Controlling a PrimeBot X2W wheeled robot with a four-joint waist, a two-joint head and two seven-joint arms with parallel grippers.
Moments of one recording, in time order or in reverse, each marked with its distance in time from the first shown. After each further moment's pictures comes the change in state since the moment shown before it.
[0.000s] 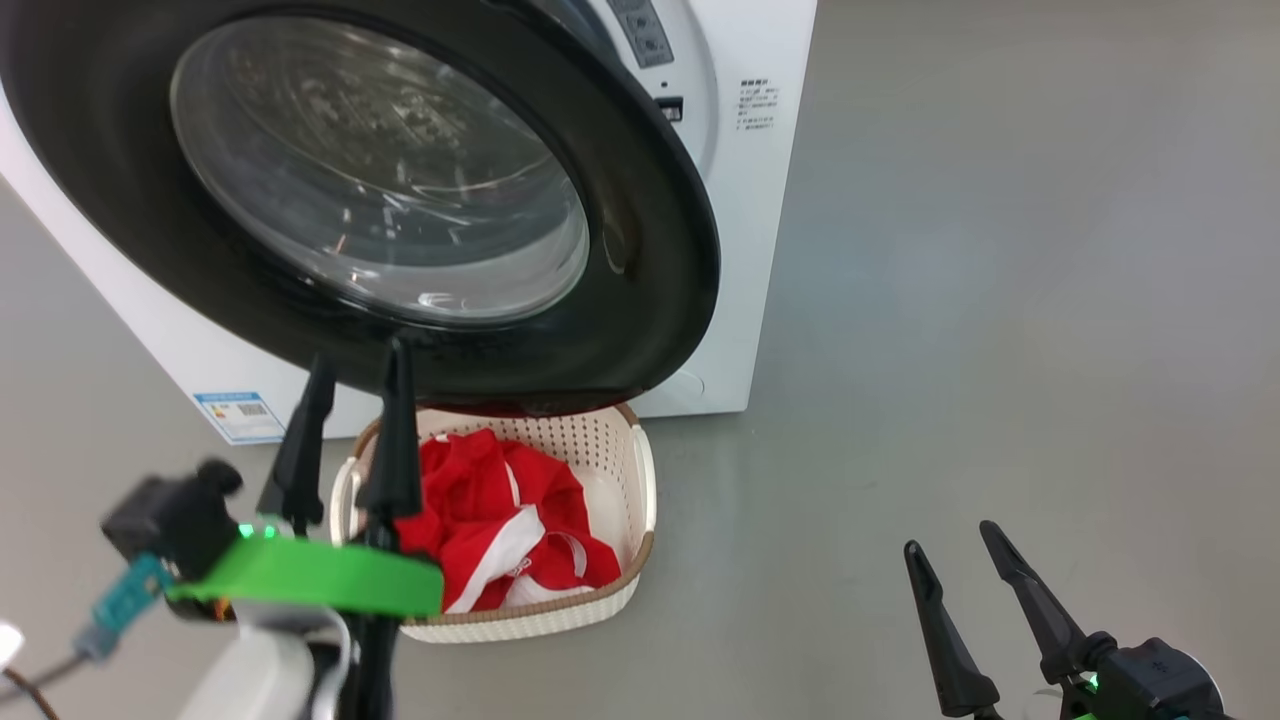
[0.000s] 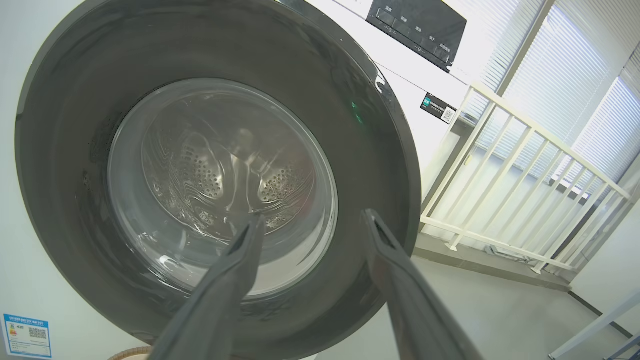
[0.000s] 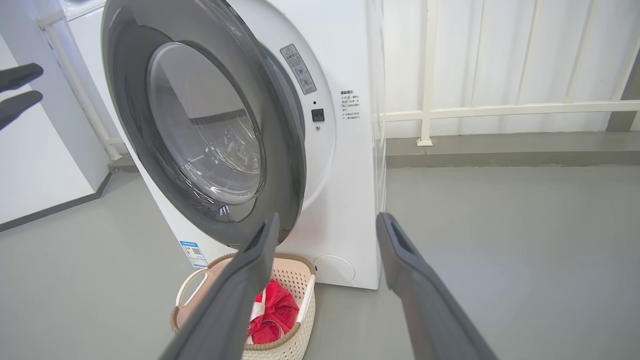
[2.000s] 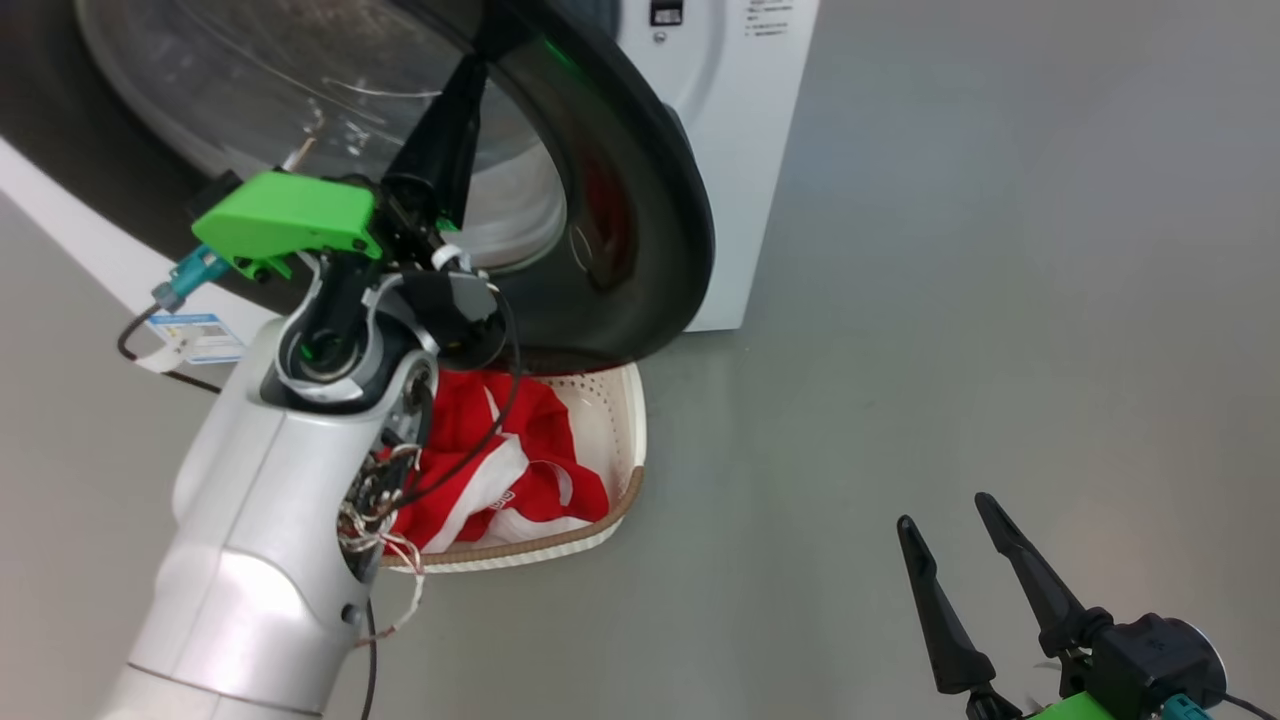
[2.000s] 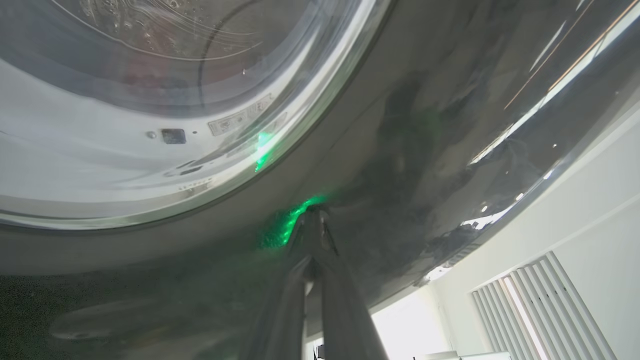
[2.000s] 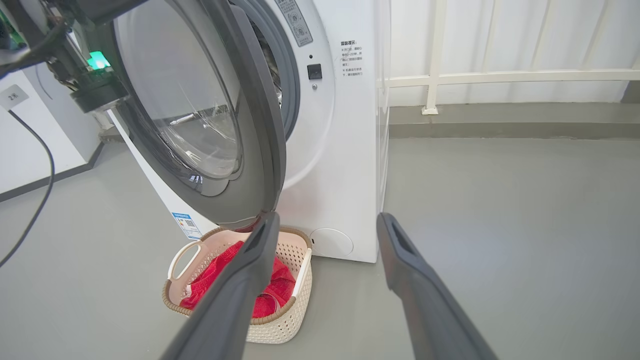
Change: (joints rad) left arm -0.568 -0.256 0.065 0.529 -1.166 -0.263 0.349; right arm -0.027 0.000 0.005 -0.043 -0.027 0.000 0.037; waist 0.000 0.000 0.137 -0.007
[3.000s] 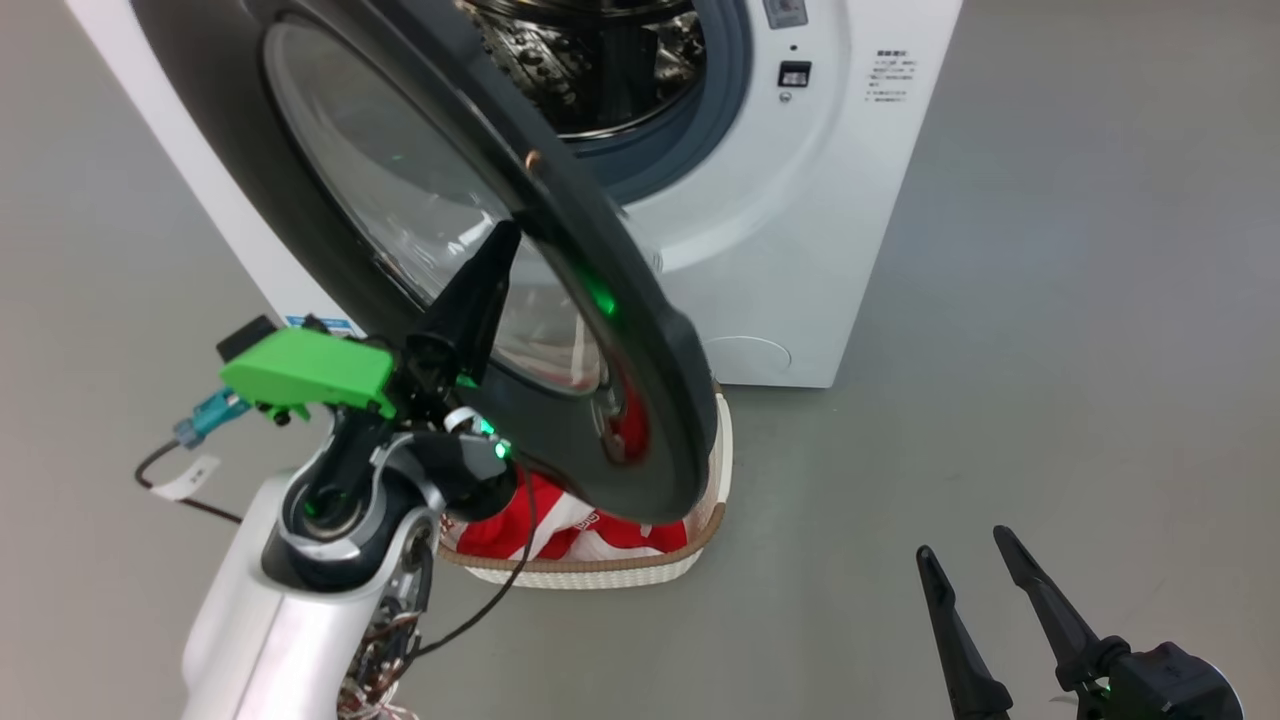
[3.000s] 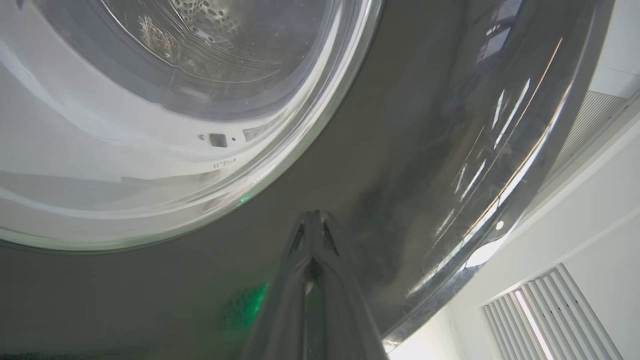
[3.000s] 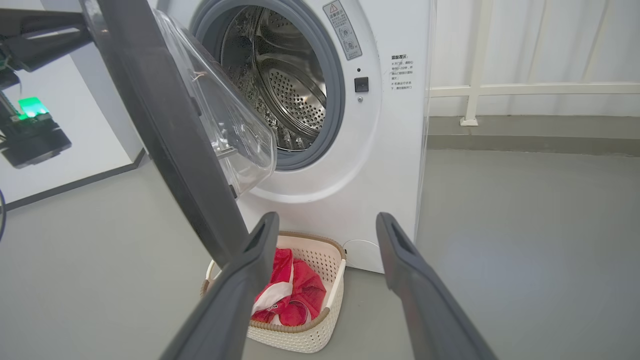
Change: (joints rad) left arm 0.344 0.006 0.089 -0.386 0.089 0.197 0.051; right arm 0.056 0.001 -0.022 -0.006 0.015 0.000 0.004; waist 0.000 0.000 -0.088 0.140
